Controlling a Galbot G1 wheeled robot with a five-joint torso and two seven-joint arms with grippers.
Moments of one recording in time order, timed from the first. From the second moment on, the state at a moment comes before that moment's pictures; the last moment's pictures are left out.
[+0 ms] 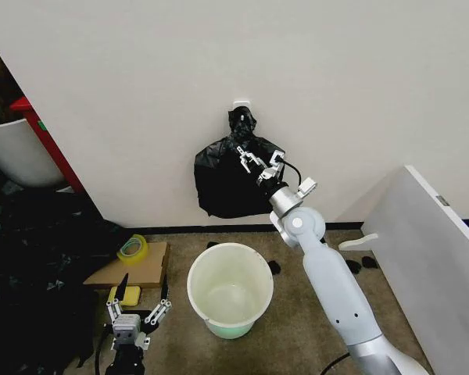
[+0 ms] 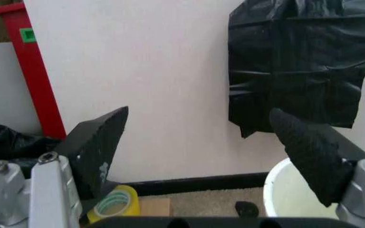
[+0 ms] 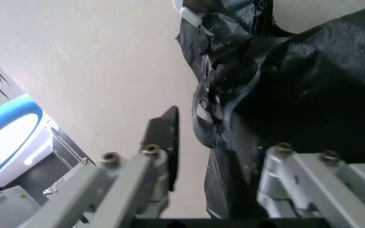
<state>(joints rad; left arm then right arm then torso) 1.92 -1.45 -0.52 -2.12 0.04 -0.47 -0.12 -0.69 1.42 0.20 1.54 1.09 -0.16 -0.27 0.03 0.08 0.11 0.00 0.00</state>
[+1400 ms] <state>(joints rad) 1.89 -1.43 -0.50 -2.11 0.03 -0.49 -0.12 -1.28 1.17 0.18 2.00 0.70 -0.03 -0.29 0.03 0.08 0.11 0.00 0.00</state>
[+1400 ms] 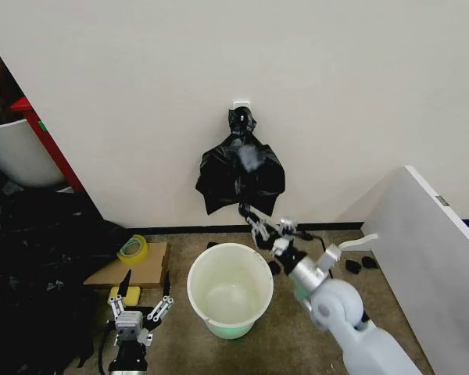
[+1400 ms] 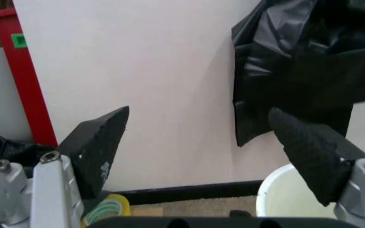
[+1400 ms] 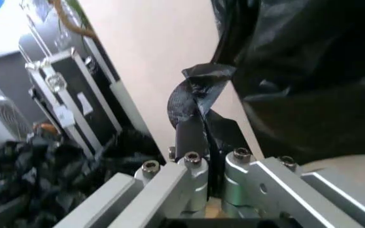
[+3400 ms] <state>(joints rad) 1.84 -1.40 -0.50 -2.09 -0.02 -0.48 -0.12 -1.57 1.15 0.20 2.04 0.32 0.20 -0.36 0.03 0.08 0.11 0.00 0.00</state>
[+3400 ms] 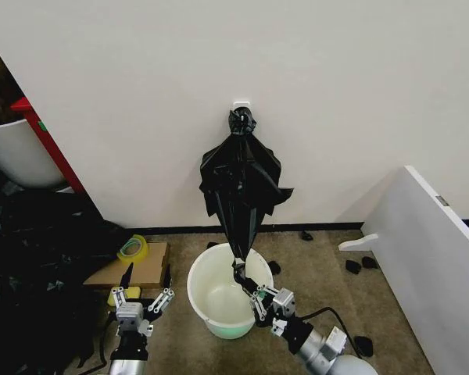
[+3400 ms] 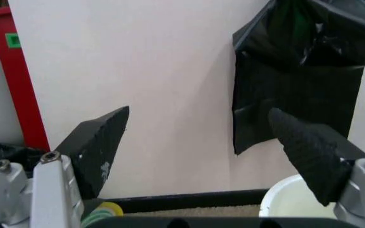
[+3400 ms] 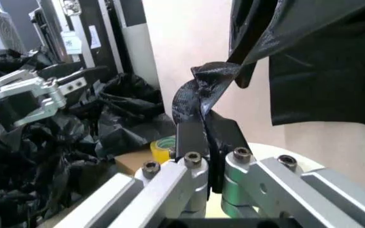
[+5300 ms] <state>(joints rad) 1.81 -1.39 -0.49 -2.07 -0.04 -0.47 -0.11 -1.60 1.15 0.21 2.01 0.30 0.25 -0.45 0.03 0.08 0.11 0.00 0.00</state>
